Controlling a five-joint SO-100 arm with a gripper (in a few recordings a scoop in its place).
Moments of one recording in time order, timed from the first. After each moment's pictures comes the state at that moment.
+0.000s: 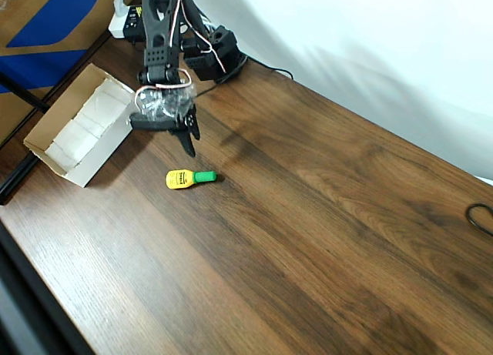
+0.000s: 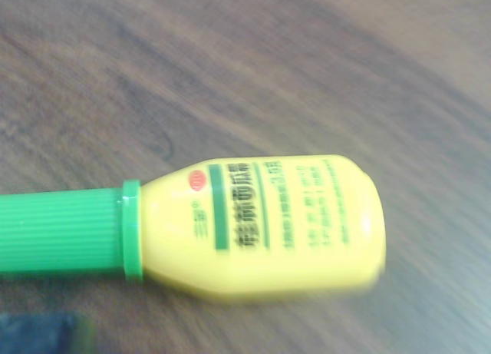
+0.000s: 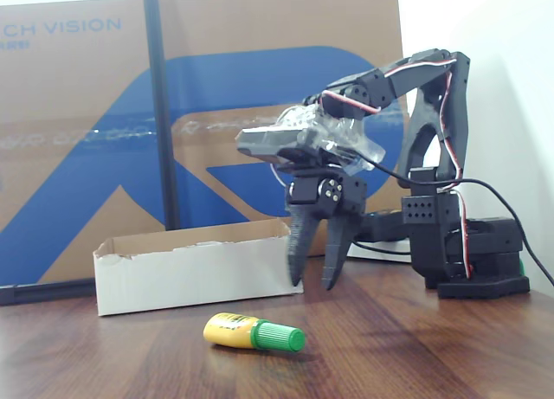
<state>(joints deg) -28.2 108.4 125.3 46.4 -5.9</state>
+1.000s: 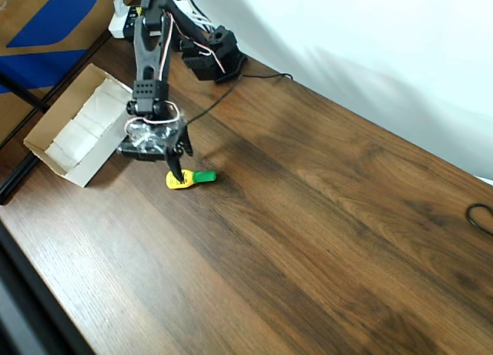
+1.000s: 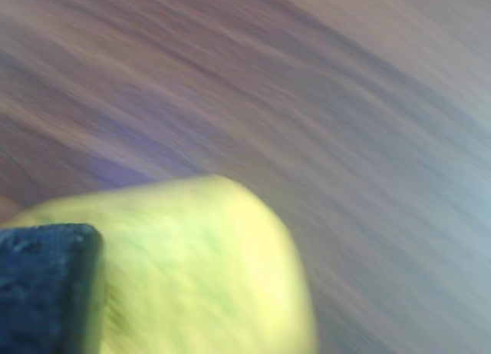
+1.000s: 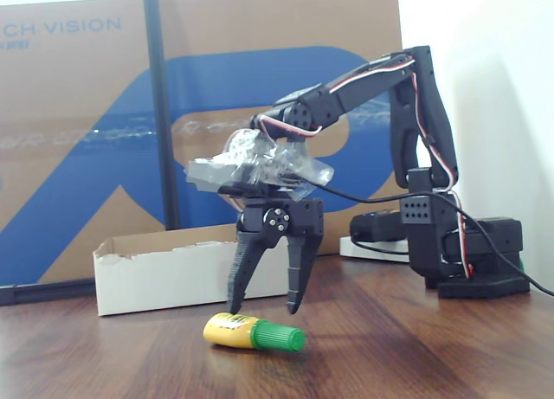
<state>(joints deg) -24.1 82.7 100.9 53.5 -3.3</state>
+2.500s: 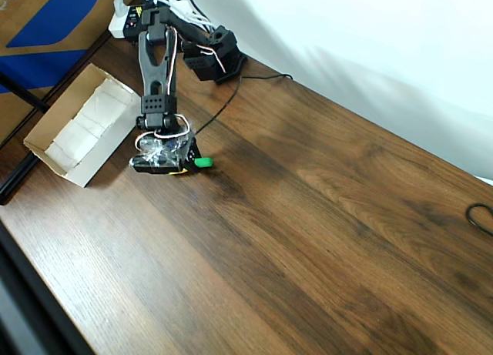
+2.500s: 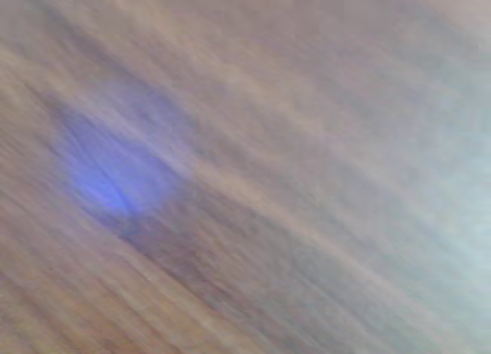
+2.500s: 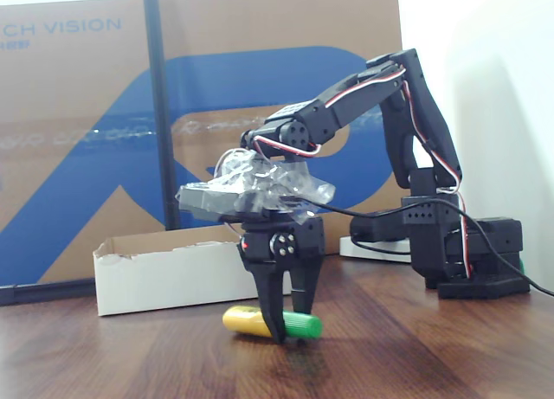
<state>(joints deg) -27.0 74.4 93.0 56.8 -5.4</state>
